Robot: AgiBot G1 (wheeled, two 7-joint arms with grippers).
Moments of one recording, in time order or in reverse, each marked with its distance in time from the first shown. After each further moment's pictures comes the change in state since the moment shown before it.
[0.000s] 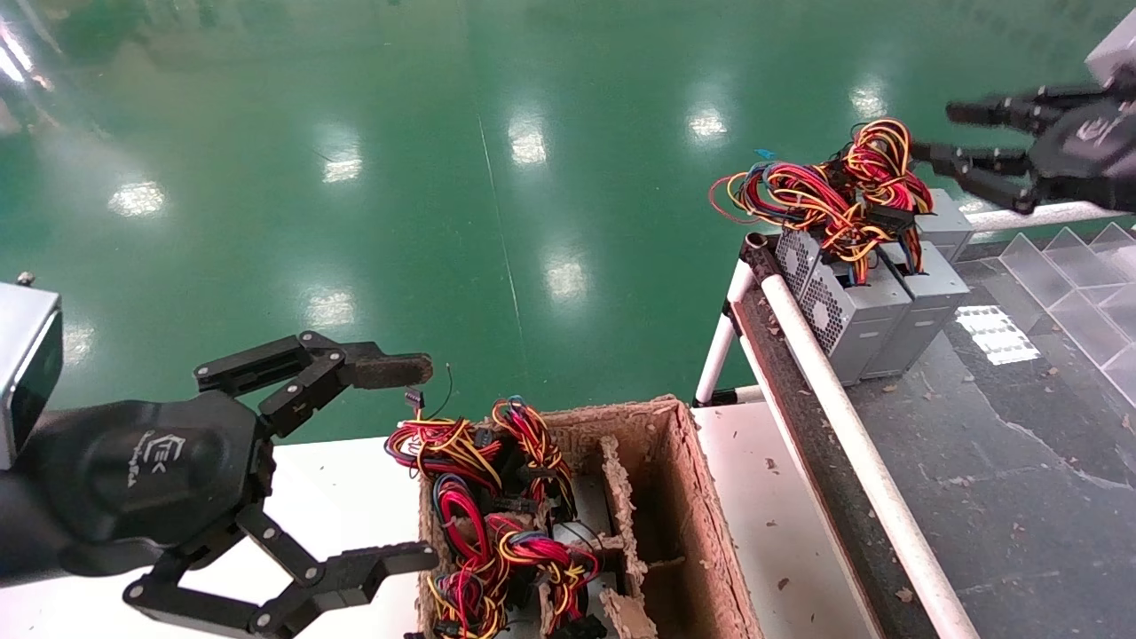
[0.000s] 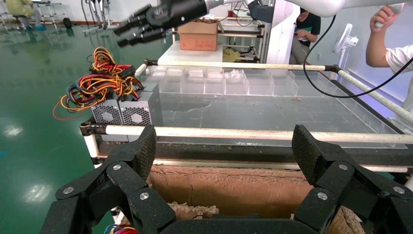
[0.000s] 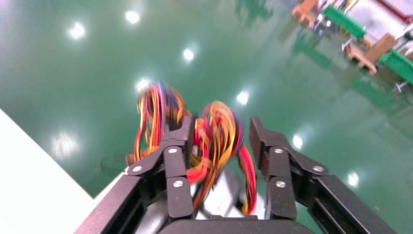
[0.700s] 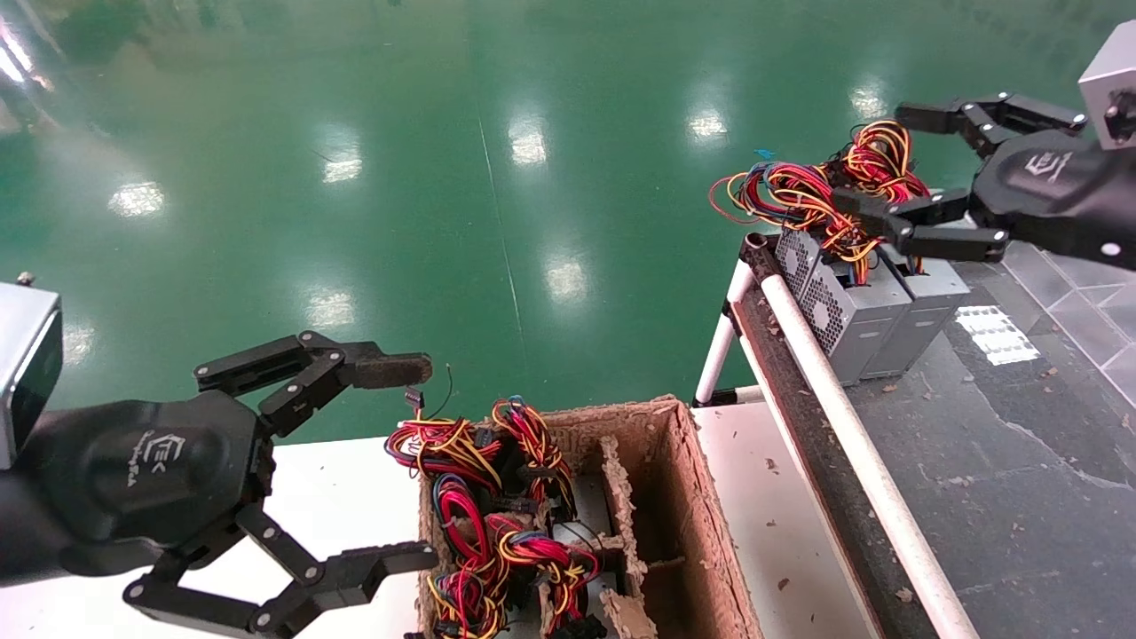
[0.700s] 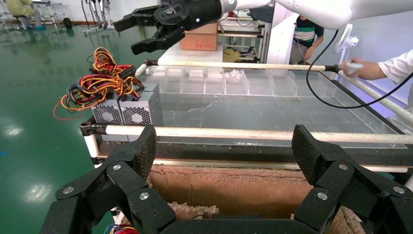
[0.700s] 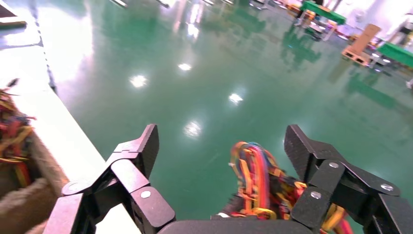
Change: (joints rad) left arm 0.000 0.000 0.000 0.000 0.000 0.000 0.000; right arm -0.170 0.031 0.042 0.190 0.199 -0.113 0.077
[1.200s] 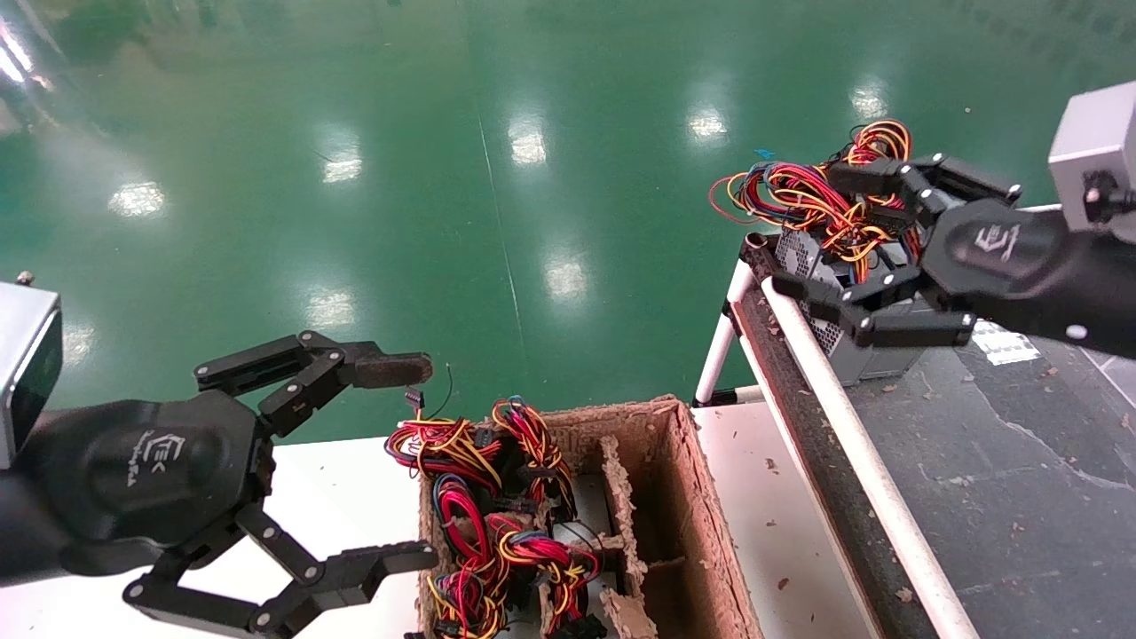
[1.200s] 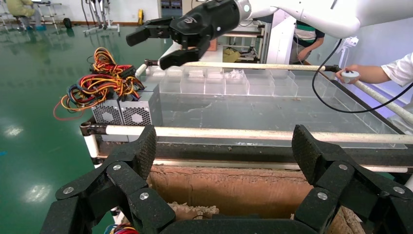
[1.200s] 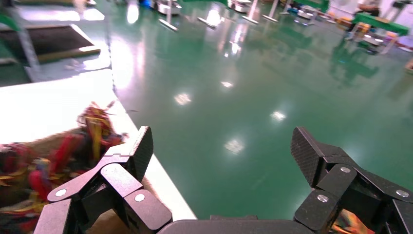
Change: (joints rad) left arm 0.000 0.000 0.000 0.000 0.000 0.000 0.000; right arm -0.155 0.031 0.022 0.180 0.147 -0.078 0.073
